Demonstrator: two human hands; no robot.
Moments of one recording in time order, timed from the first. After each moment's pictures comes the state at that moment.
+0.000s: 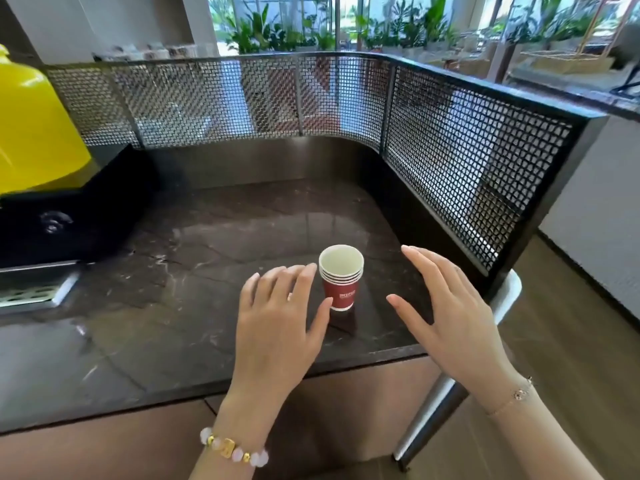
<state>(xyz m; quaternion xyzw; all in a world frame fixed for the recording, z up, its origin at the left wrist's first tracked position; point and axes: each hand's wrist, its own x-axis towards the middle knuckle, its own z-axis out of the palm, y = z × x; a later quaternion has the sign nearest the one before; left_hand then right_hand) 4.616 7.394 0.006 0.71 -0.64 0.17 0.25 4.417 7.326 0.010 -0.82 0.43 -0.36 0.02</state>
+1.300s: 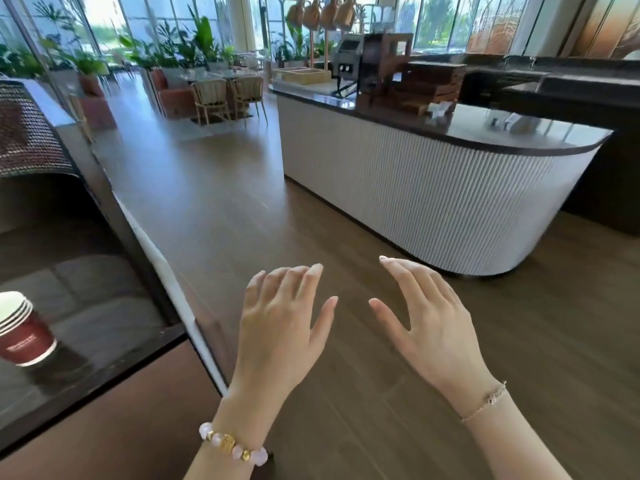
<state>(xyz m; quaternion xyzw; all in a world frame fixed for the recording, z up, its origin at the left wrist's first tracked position) 4.226 7.413 0.018 0.47 -0.83 0.10 0.29 4.047 7.467 0.014 -0.66 0.66 -0.34 -0.11</state>
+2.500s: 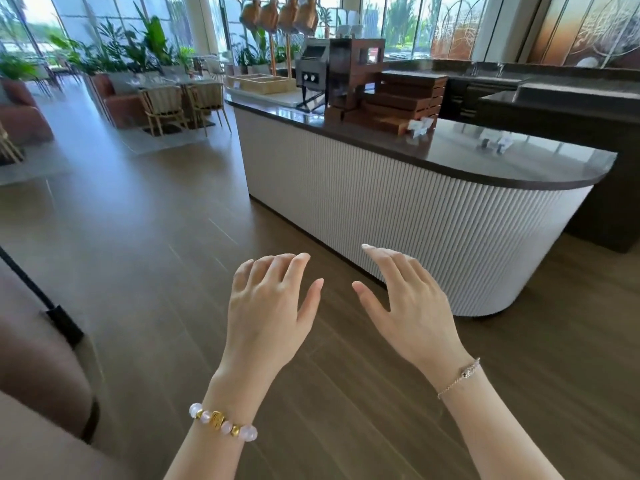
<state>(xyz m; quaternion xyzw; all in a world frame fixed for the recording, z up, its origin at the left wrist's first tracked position) 4.050 7.036 0.029 0.44 -0.83 0.09 0.32 3.879 7.104 0.026 -0.63 0.70 -0.31 -0.11</state>
